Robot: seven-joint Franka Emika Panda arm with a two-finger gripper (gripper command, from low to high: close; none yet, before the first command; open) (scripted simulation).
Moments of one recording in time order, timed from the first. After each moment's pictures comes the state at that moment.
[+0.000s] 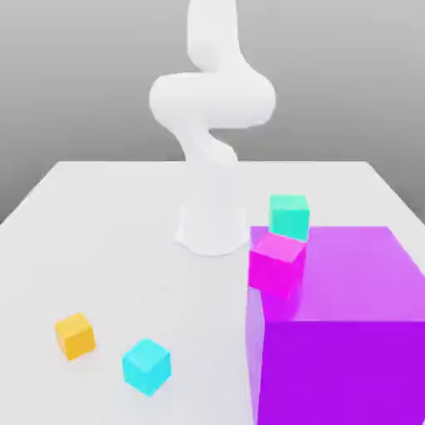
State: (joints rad) arm -0.03 -0.71 0.00 -2.33 -0.01 2.35 0.84
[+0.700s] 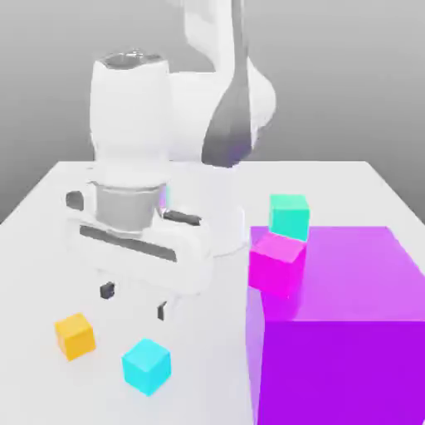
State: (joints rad) arm -0.21 0.06 -0.02 -2.62 -0.01 2.75 1.14
